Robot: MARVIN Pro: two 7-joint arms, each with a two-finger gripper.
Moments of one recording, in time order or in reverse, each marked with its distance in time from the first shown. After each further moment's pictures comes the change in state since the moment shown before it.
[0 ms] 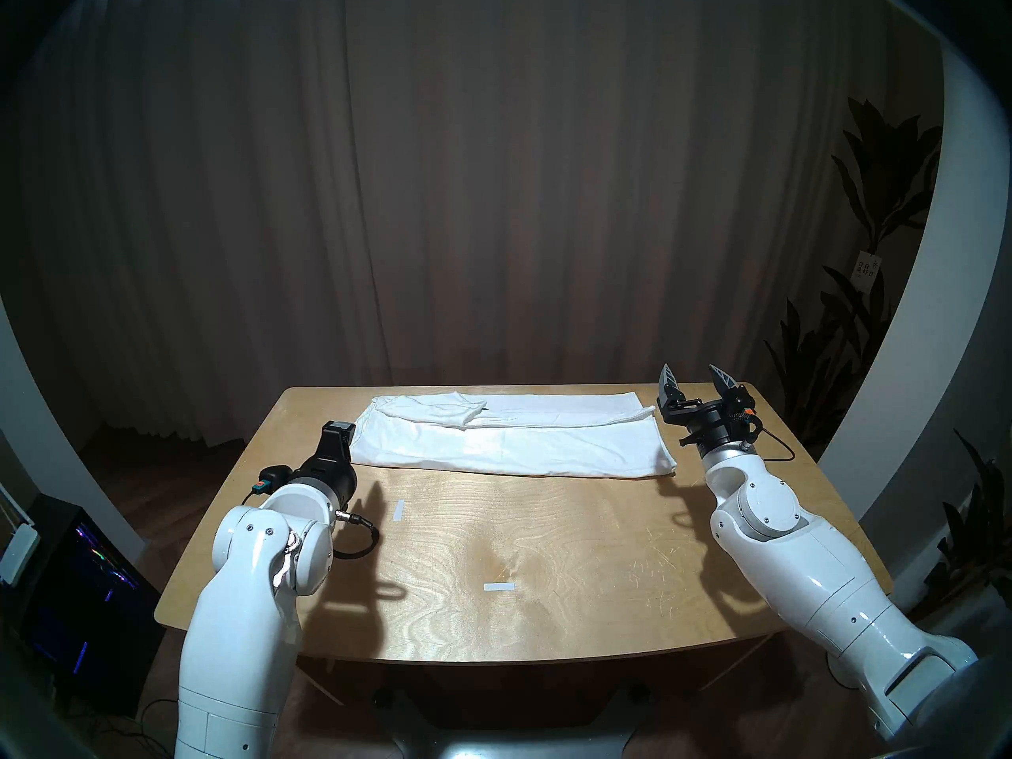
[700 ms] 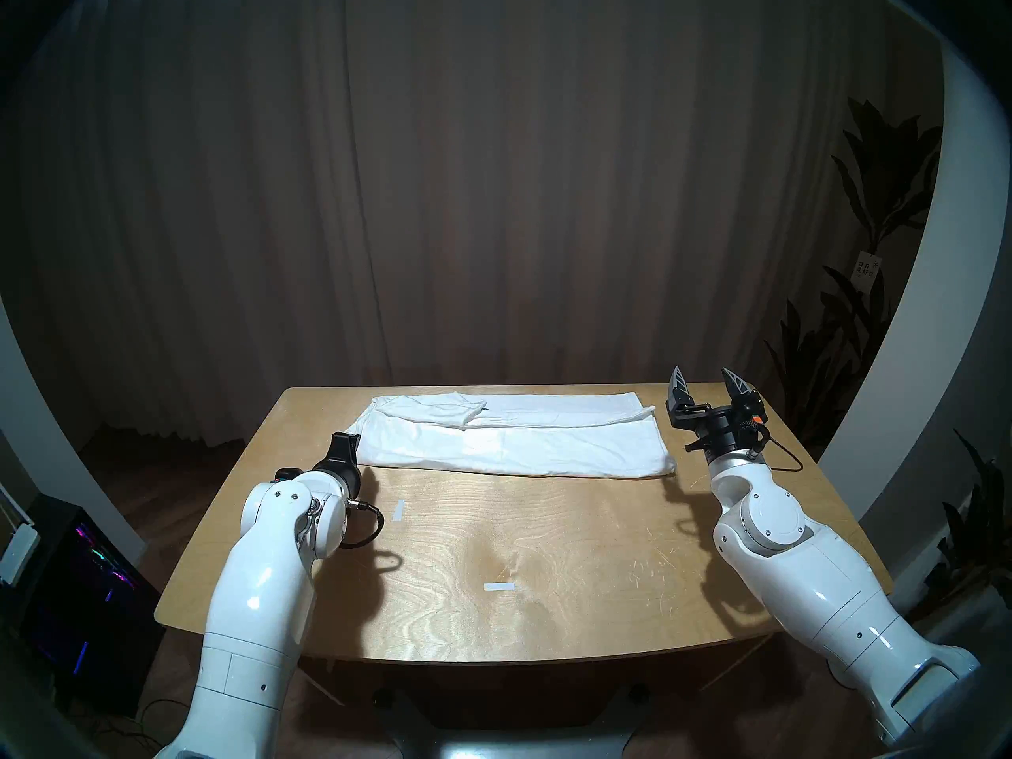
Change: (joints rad) left arm -0.185 0.004 0.006 0.292 -0.046 0.021 0.025; right arm -0.054 0.016 0.018 -0.064 -0.042 -0.005 -0.089
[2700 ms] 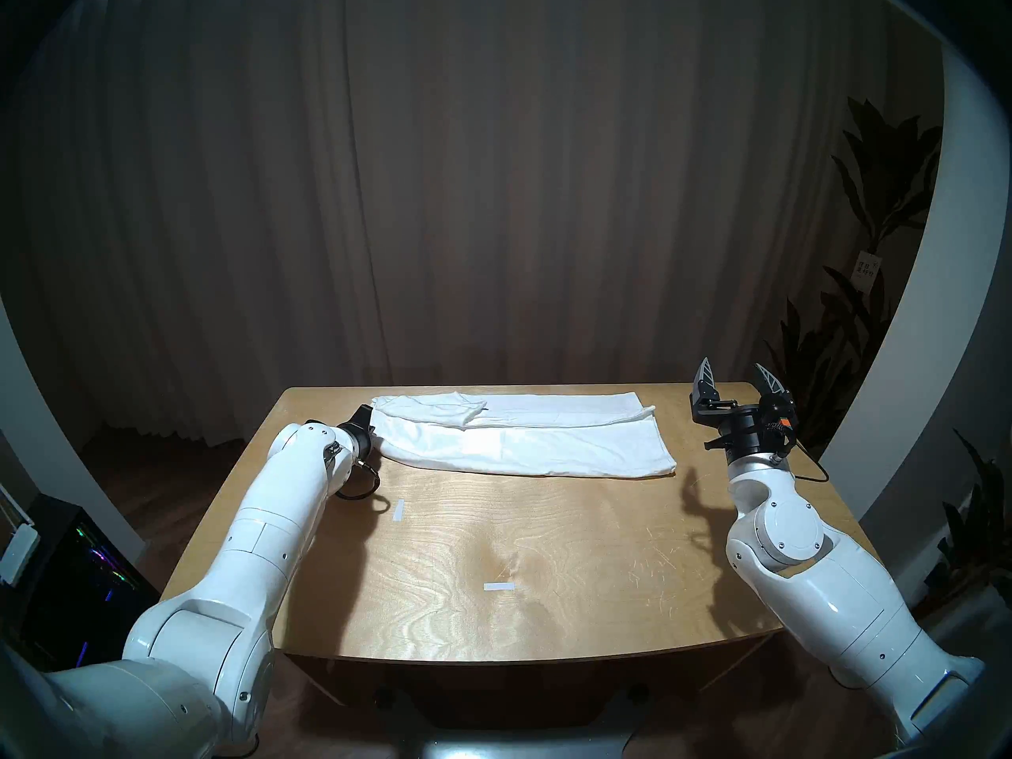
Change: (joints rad) left arm -0.481 0.067 0.178 0.700 0.126 0.198 -0.256; right arm -0.122 0.062 0.052 -0.185 -0.048 0.018 -0.202
